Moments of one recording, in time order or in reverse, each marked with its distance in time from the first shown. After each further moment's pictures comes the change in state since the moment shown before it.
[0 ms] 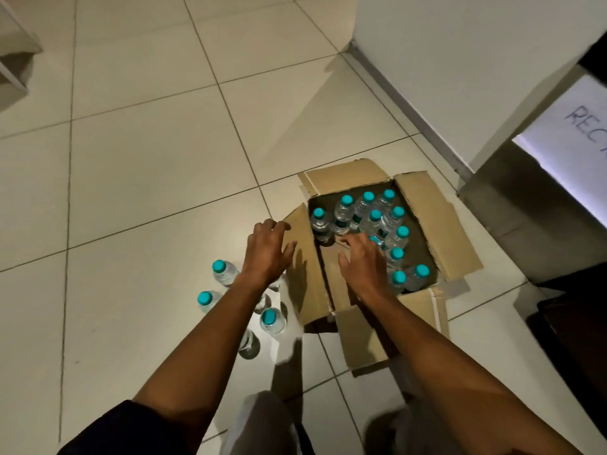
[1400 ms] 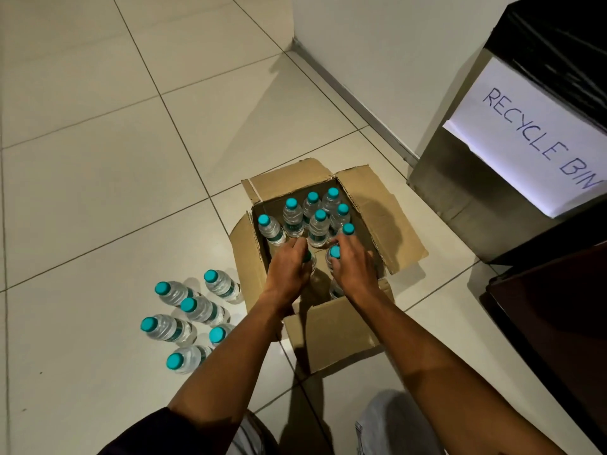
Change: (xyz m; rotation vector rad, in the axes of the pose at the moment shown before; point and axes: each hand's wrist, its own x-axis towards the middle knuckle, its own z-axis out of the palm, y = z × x) left_hand 0.002 0.121 0.081 -0.114 -0.018 0.263; right_hand 0.000 0.080 -0.040 0.035 -0.047 0.127
